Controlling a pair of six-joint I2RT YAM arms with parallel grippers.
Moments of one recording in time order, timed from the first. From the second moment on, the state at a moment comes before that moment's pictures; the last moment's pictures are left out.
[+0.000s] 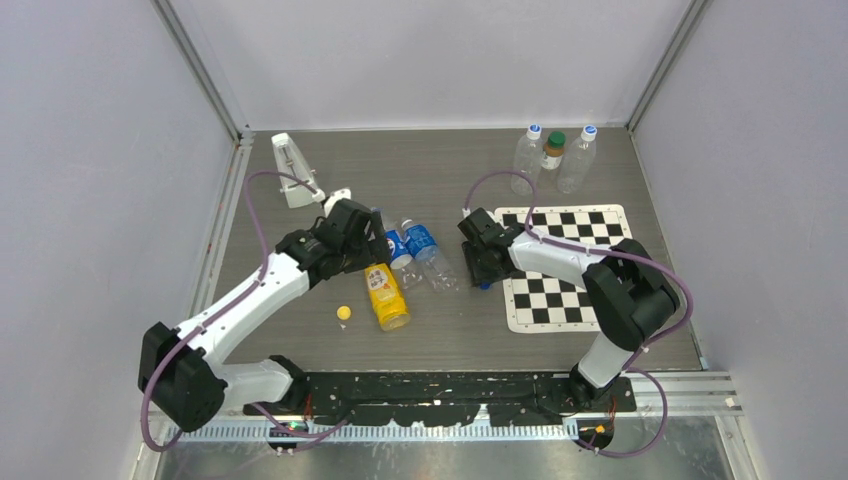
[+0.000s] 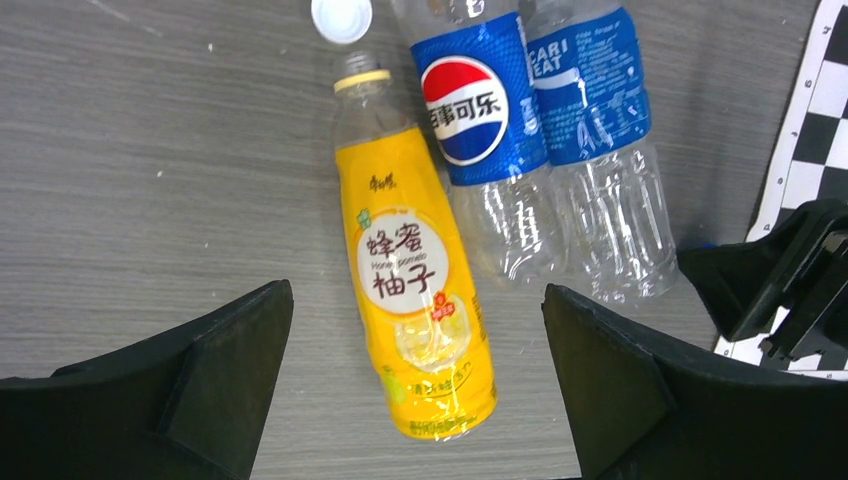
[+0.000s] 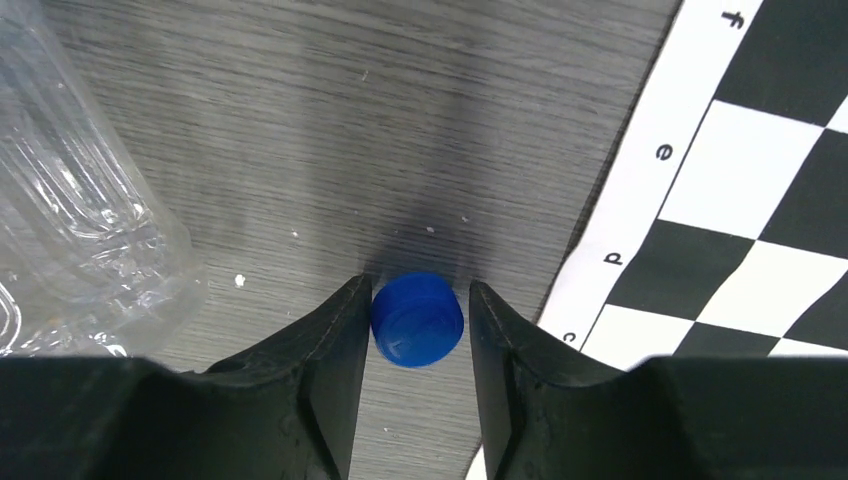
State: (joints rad) left arm -0.61 1.19 0.97 -0.69 -0.27 -0.77; right arm 0.66 1.67 0.98 -0.51 0.17 0.40
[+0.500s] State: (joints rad) left arm -0.61 1.46 1.14 -0.66 -0.35 -0.76; right arm 0.67 1.56 0.89 -0.45 0.22 0.41
